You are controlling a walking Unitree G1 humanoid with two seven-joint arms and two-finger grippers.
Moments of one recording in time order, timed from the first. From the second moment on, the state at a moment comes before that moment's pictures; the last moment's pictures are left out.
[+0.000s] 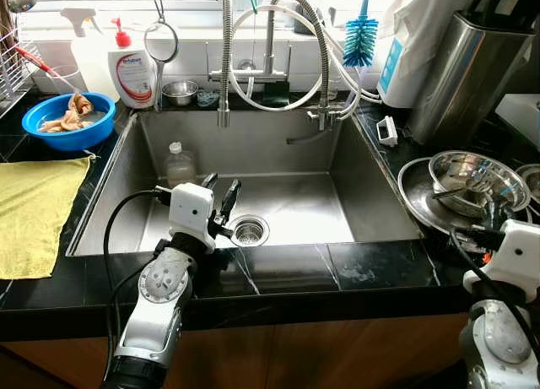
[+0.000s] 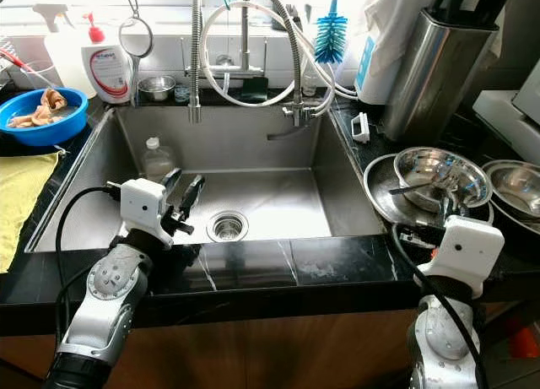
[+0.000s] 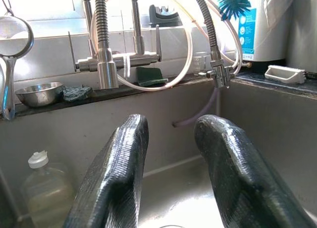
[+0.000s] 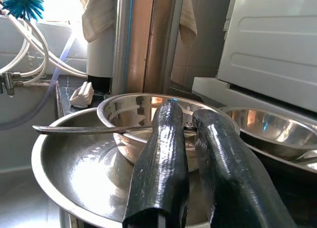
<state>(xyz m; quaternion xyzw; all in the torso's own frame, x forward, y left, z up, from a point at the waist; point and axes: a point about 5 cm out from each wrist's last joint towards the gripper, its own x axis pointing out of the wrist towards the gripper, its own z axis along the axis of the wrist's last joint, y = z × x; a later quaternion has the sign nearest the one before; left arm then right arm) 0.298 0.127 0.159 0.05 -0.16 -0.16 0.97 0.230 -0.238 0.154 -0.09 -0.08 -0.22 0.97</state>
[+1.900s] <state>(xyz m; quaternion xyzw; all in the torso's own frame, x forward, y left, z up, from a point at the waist) 0.300 0.127 0.158 0.05 -0.16 -0.18 0.97 0.210 -0.232 0.176 -0.08 -0.05 -0.23 0.97</state>
